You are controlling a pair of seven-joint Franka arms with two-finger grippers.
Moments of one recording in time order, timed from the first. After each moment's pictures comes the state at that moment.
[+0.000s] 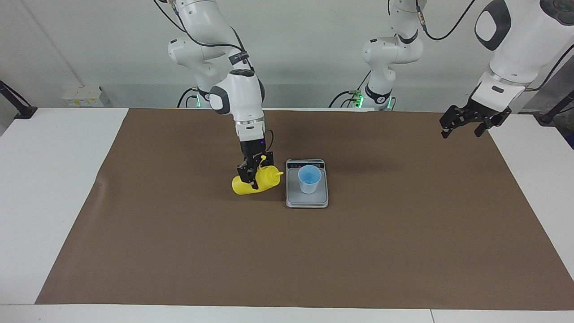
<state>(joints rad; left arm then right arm) 0.01 0.03 -0.05 -1.58 0.02 1.60 -0.02 0.40 0.12 0.01 -2.19 -0.39 2.84 -0.19</state>
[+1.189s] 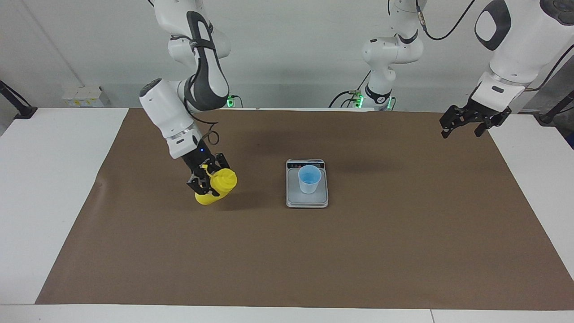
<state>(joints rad) 0.01 0.03 -0.05 -1.58 0.02 1.60 -0.02 0.12 0.10 0.00 -2.13 0.79 2.57 -1.61</state>
